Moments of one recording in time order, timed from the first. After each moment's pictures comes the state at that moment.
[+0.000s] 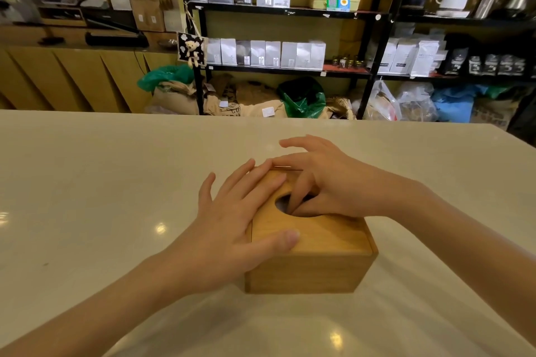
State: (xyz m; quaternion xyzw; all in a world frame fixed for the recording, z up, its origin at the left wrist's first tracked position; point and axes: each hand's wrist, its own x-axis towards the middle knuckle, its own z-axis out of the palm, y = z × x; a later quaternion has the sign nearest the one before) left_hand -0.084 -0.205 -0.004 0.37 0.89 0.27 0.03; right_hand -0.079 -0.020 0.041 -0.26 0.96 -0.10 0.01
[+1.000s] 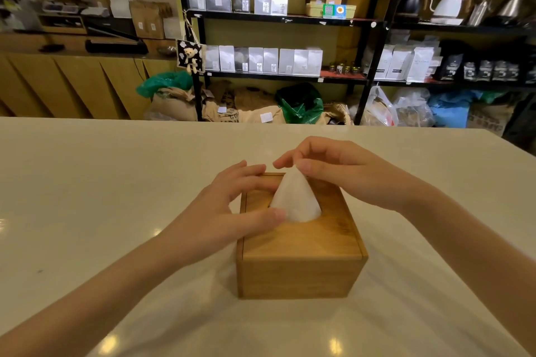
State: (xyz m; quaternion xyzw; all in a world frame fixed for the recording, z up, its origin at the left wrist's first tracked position) left_hand -0.096 -0.198 0.012 0.30 0.84 0.45 0.11; right_hand -0.072 0.000 0.047 -0.17 0.88 -0.45 0.03
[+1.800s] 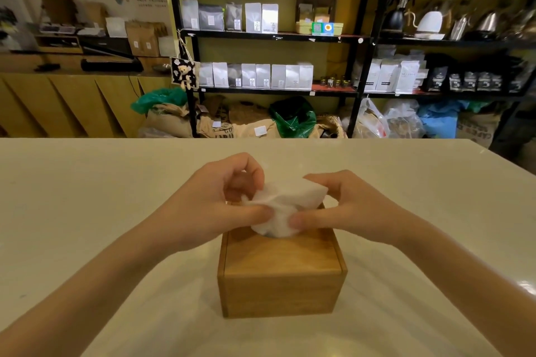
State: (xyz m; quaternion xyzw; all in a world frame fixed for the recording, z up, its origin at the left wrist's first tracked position) left_hand -0.100 -0.186 0.048 0.37 0.79 0.49 0.06; right_hand -0.049 0.011 0.041 -0.14 0.88 -0.45 -0.01
